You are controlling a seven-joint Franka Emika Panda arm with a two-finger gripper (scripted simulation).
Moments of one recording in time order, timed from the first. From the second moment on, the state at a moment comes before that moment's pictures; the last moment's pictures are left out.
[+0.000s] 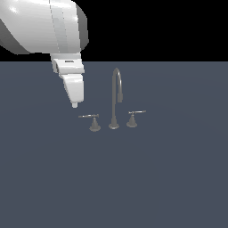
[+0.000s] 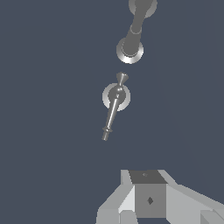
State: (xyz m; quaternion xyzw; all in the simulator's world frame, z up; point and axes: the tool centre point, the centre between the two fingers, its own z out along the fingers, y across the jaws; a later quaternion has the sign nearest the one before) arm -0.010 0.146 0.145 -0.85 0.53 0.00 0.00
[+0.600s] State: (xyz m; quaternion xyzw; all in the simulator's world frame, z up) arm 0.048 0.138 0.086 -0.79 0.61 0.00 0.00
